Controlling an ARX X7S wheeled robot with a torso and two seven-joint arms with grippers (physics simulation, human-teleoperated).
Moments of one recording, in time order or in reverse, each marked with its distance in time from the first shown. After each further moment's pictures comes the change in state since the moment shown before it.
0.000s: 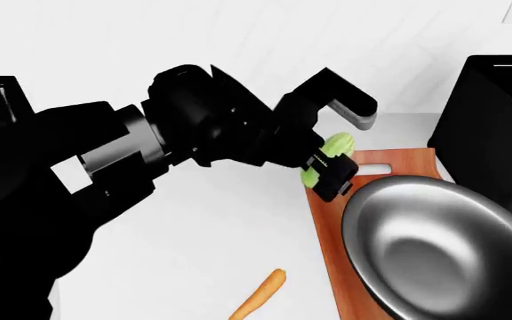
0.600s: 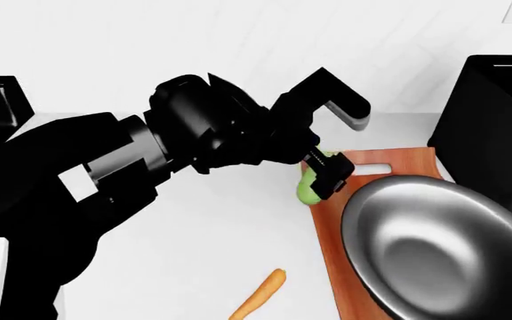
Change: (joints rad) left arm 0.040 0.000 -0.009 -0.028 0.107 0.074 0.035; right arm -0.048 0.025 0.025 -0.018 -0.012 -0.028 -0.026
